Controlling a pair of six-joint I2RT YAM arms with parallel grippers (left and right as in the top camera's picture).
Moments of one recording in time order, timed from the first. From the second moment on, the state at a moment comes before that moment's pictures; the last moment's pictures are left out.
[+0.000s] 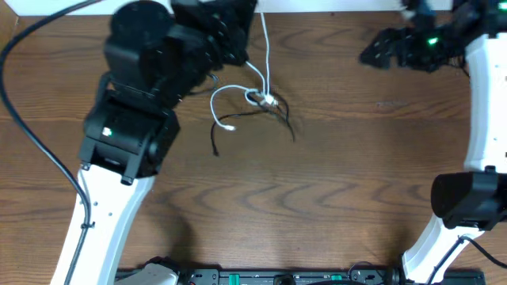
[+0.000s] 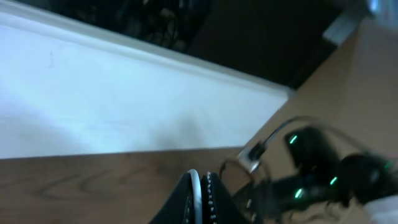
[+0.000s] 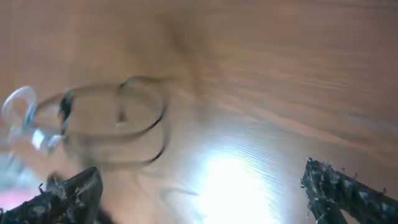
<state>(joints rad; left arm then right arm) -0.37 1.37 1.73 -0.46 0.26 -0.52 -0.05 1.98 2.21 -1.48 -0.60 -0.14</state>
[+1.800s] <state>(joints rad) -0.15 1.30 1.73 -0.29 0.37 -0.69 0.32 1.98 1.52 -0.79 -0.24 0.27</state>
